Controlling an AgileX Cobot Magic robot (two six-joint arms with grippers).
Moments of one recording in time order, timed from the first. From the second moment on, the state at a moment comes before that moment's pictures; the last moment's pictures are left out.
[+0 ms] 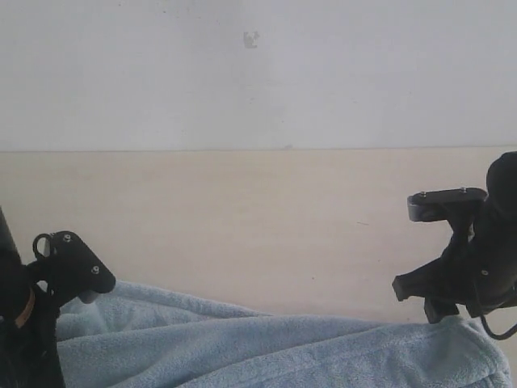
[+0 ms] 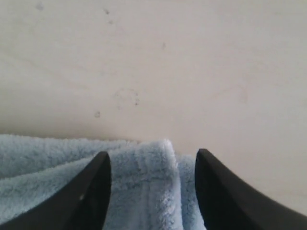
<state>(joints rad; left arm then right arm) -0.58 1.54 -0.68 0.45 0.81 -0.23 0.25 1.69 -0.83 -0.10 0.59 0.20</state>
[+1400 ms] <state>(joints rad) -0.58 1.54 -0.65 0.36 1.05 -0.22 -0.04 1.78 -0.84 0.73 0.80 -0.65</state>
